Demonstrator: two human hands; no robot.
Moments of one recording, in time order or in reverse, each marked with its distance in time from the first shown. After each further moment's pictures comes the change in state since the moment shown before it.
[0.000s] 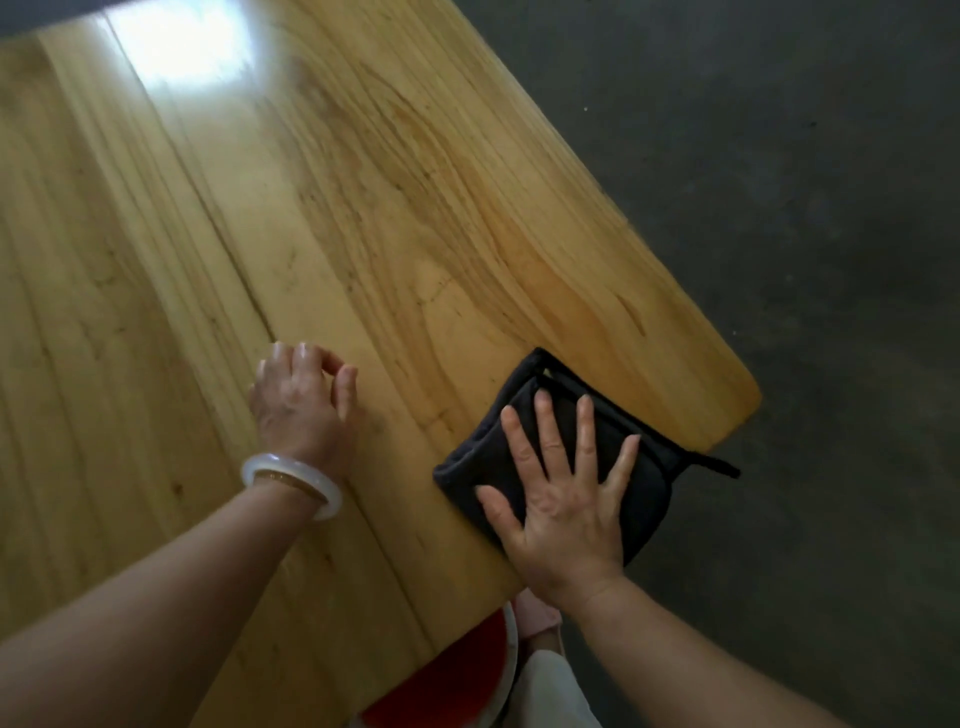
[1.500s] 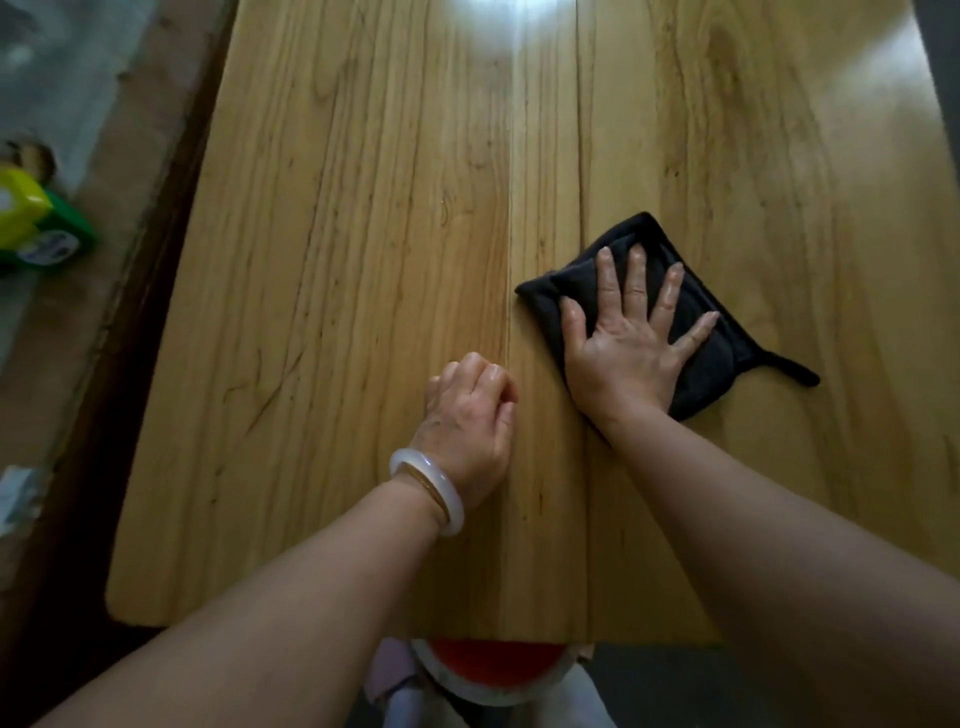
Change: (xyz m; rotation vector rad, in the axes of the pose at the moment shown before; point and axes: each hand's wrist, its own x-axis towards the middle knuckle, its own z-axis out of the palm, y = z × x) left_hand -0.083 -0.072 -0.045 -0.124 -0.030 -0.091; right_hand 0.137 -0.168 0.002 -0.068 -0.100 -0.219
